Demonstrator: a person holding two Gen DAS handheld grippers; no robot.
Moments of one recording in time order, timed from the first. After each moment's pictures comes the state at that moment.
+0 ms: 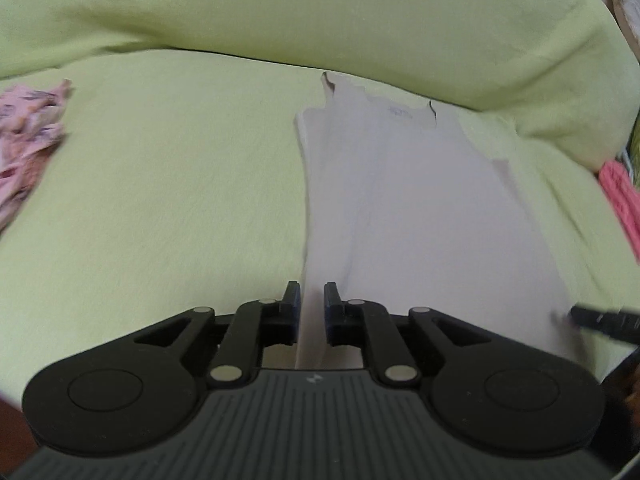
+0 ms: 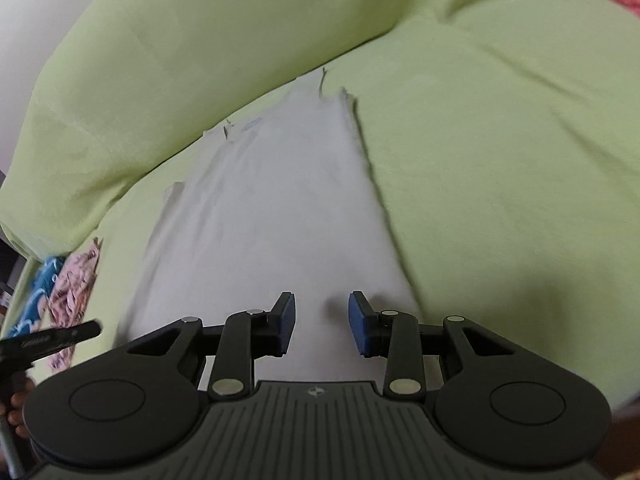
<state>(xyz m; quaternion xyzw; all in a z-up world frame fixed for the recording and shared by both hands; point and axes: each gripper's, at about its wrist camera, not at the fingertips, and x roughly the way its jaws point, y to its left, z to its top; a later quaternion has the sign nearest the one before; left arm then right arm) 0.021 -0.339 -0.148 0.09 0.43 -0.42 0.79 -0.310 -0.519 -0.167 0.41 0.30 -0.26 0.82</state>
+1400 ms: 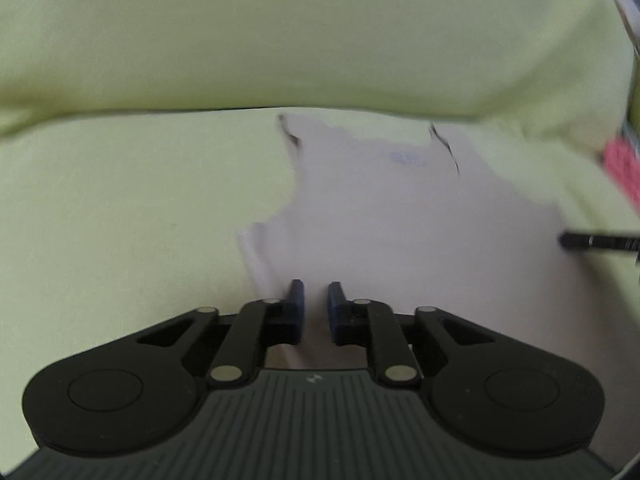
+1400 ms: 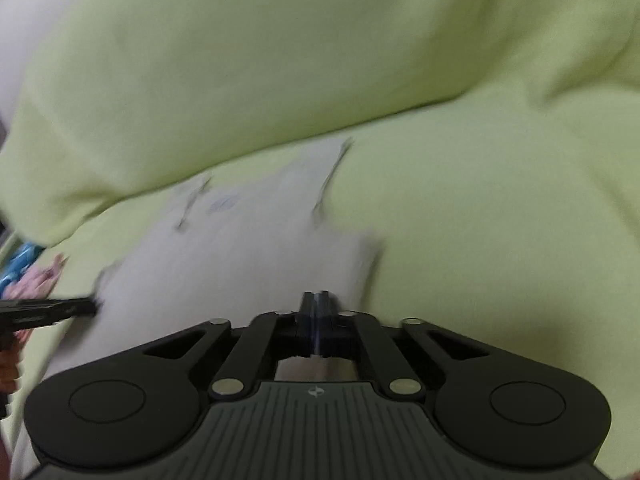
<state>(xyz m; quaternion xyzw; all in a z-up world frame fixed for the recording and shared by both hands) 0.129 -0.457 -0.181 0.12 0.37 -0.49 0.78 -0.180 -0.683 -0.201 0.28 0.28 -0.24 0.89</state>
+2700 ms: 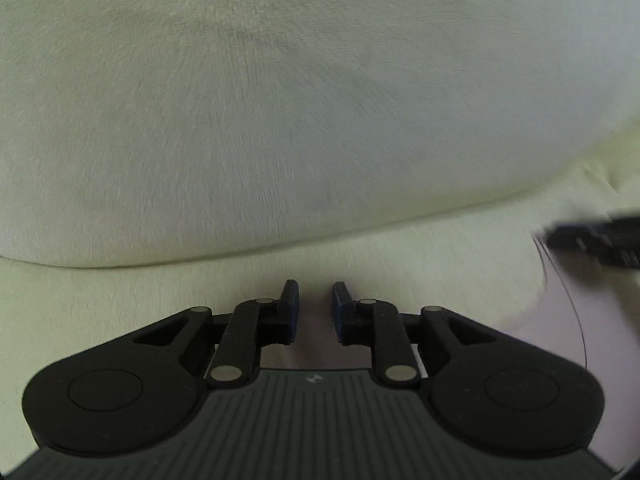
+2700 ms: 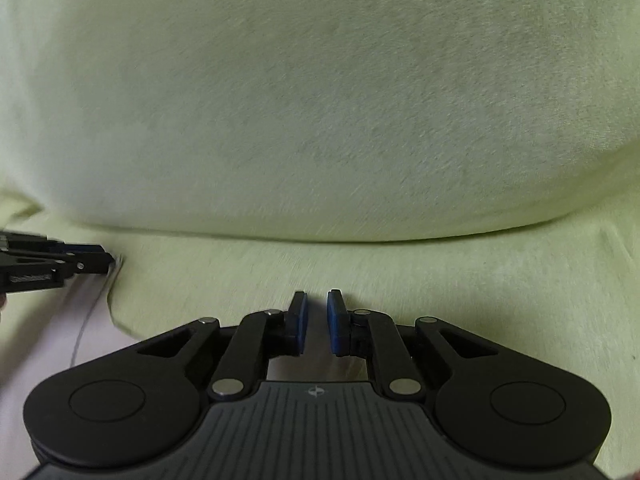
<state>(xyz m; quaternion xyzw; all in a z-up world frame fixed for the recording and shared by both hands) 0.209 -0.671 -0.191 0.19 0.36 -0.45 0.79 -0.010 -0.795 -0.204 0.20 0.34 -0.26 0.88</state>
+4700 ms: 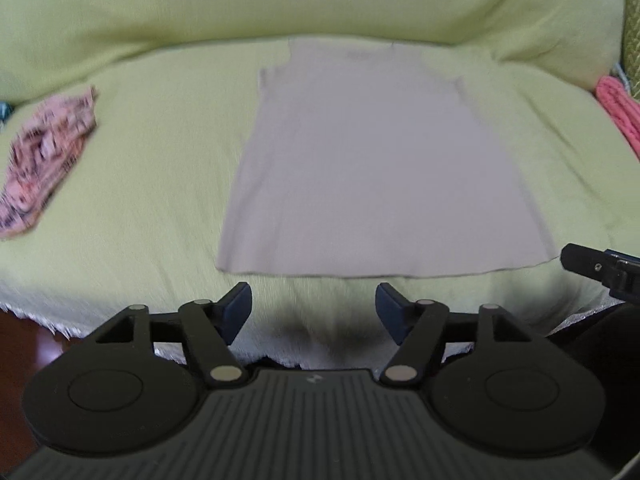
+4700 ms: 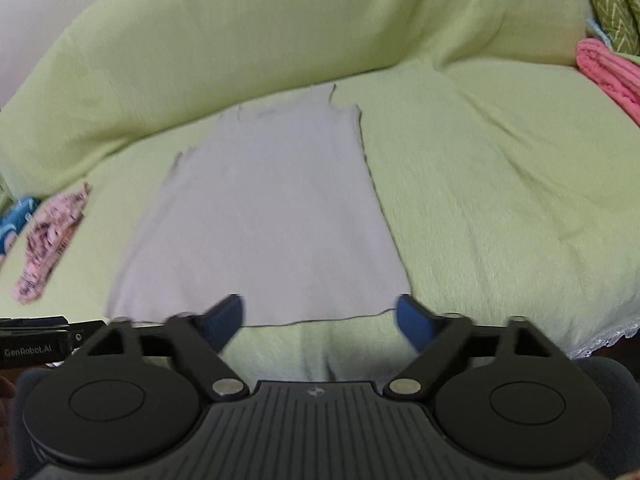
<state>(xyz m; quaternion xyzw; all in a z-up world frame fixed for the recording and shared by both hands) -0.181 -0.241 -0.090 0.20 0.41 -0.38 0.81 -0.393 -0.399 -0.100 0.29 0.33 -0.31 0.84</state>
